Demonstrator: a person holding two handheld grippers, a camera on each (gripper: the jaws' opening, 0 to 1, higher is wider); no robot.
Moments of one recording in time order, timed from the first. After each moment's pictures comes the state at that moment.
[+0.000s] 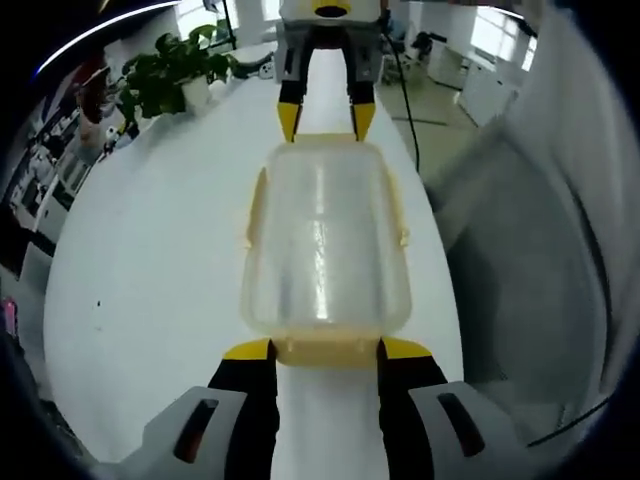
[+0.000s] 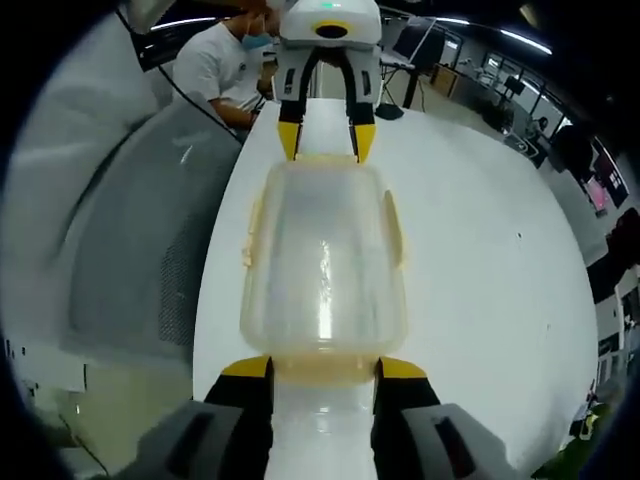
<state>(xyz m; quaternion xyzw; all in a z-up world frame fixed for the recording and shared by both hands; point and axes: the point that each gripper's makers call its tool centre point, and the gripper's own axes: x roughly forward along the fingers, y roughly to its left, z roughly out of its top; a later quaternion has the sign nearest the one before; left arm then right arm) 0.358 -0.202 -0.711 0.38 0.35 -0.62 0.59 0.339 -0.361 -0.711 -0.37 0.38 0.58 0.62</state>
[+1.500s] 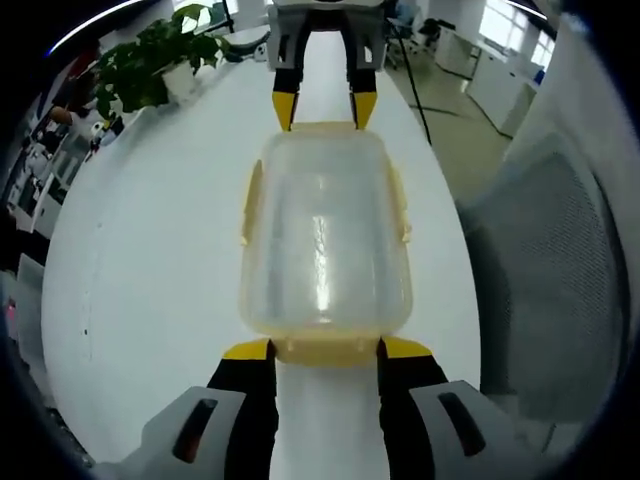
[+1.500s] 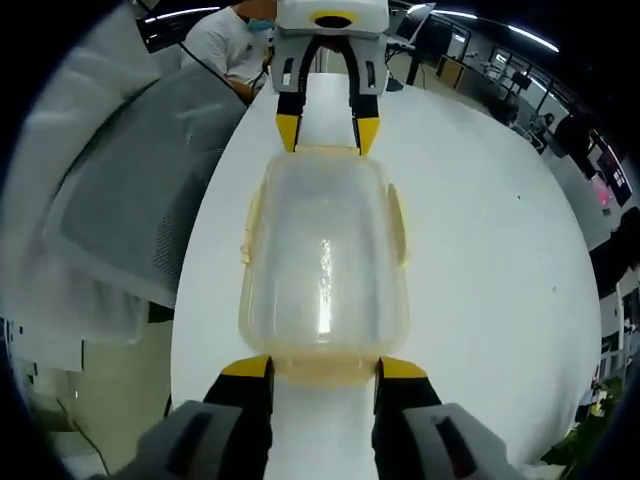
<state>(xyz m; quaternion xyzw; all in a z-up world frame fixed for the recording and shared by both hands) 0.360 -0.266 -0.743 0.40 0.37 -0.60 0.59 0.347 -0.427 -0.746 -0.40 0.39 0.58 0.60</state>
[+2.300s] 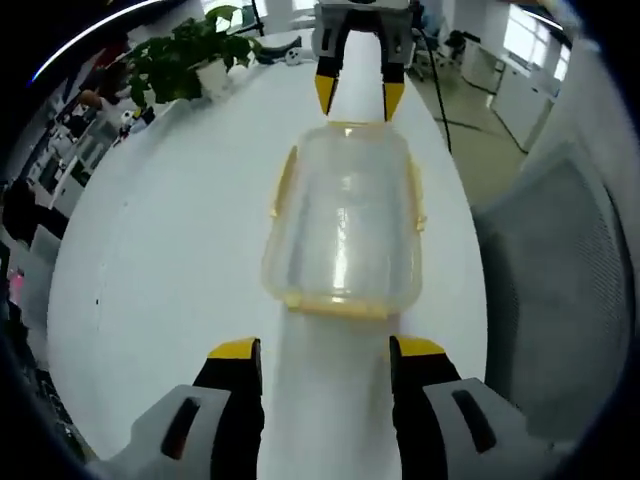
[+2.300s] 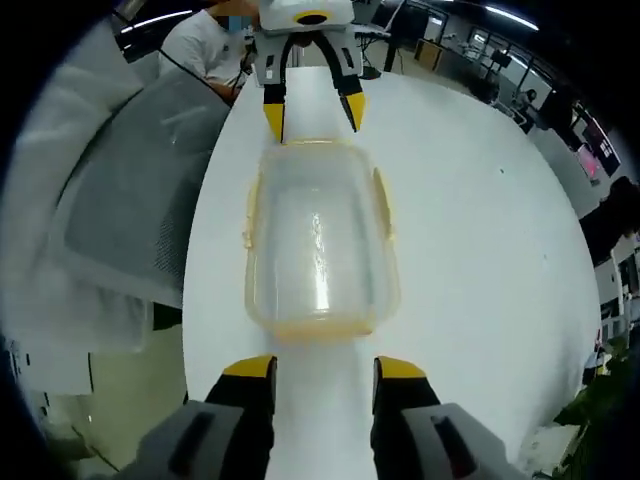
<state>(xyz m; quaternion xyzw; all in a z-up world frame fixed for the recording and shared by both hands) 0.367 -0.251 -0.731 0.34 0.37 -0.56 0.65 0.341 -0.445 -0.730 -0.36 0.43 0.53 0.64</state>
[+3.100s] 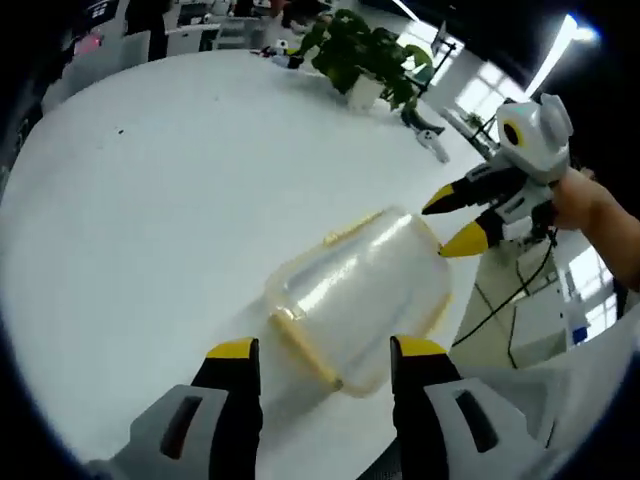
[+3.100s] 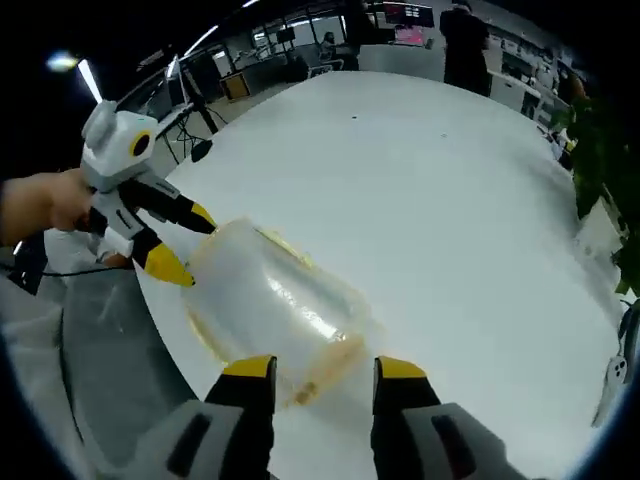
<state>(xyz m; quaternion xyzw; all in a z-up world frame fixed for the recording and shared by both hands) 0.366 -0.276 -0.737 0.02 0.50 -0.40 0.77 0.351 -0.421 -0.731 -0.07 0.52 0.32 0.79</state>
